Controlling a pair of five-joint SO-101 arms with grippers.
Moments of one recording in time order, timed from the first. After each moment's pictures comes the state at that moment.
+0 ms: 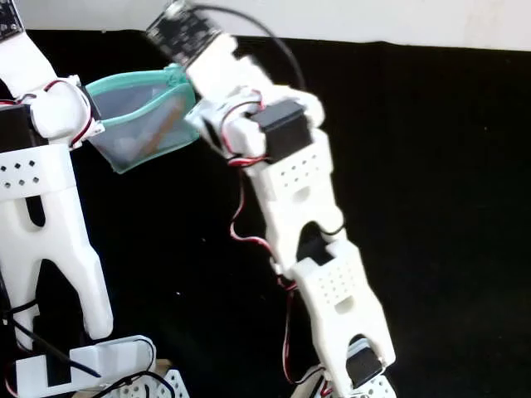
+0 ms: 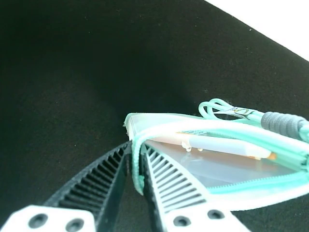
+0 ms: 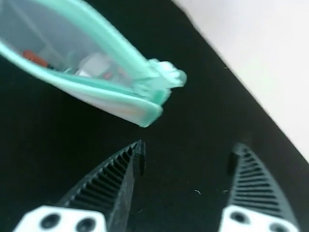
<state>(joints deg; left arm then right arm) -20.4 -0.3 -16.9 86.7 16.6 -37.7 41.5 -95.3 100.4 23.4</state>
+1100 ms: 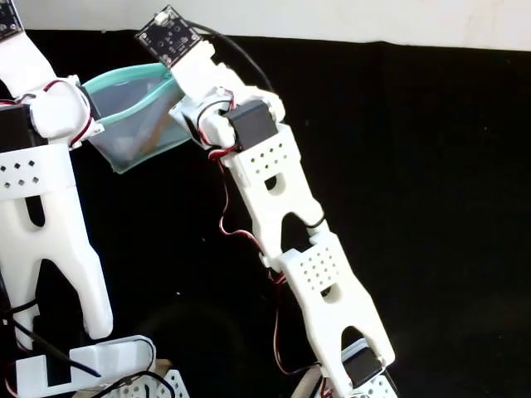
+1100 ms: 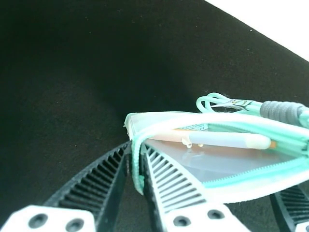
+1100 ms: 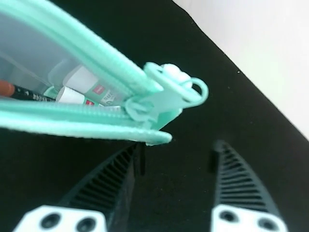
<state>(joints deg) -20.4 -0.3 -16.9 86.7 16.6 -38.2 52.9 -95.2 86.7 20.3</state>
